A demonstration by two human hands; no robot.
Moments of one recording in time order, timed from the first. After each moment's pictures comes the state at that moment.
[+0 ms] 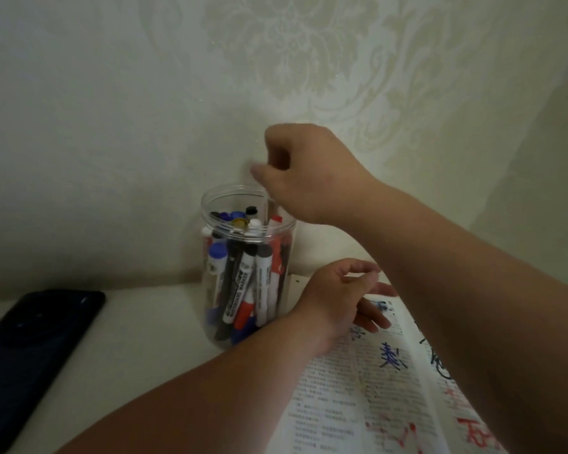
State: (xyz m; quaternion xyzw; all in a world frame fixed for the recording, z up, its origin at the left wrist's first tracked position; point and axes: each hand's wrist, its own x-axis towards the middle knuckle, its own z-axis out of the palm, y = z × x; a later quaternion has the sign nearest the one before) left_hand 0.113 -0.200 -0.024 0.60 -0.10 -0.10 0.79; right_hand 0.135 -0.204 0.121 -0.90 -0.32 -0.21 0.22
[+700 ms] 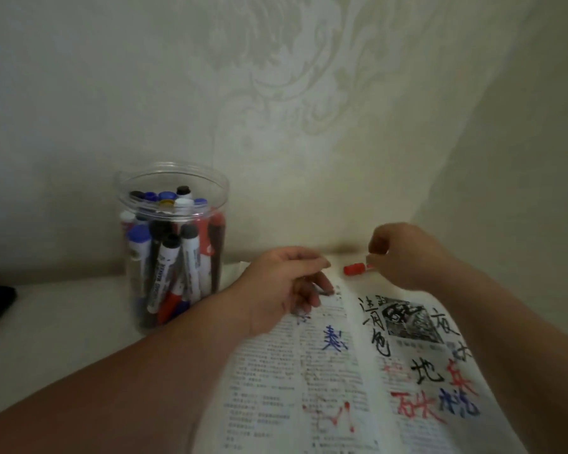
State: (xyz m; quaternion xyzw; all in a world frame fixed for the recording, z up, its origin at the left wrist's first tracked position) left_hand 0.126 -0.194 -0.028 0.53 -0.10 -0.17 0.83; right_hand 0.150 -0.399 0.043 -1.00 0.00 -0.05 0.08
